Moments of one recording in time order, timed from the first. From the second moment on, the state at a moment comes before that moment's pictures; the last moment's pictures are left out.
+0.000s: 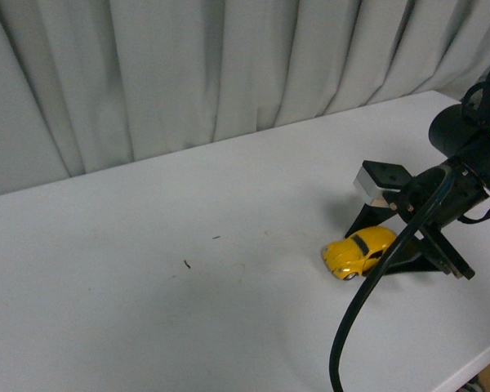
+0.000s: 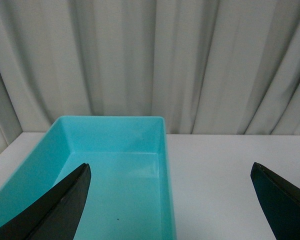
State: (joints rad) left arm 0.00 0.00 0.01 0.00 0.00 0.00; right arm -0.50 2.24 1.12 -0.61 -0.68 -1.78
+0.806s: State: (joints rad) left arm 0.00 0.00 0.01 0.00 0.00 0.00; right arm -0.50 2.23 1.10 -0.60 -0.66 -1.80
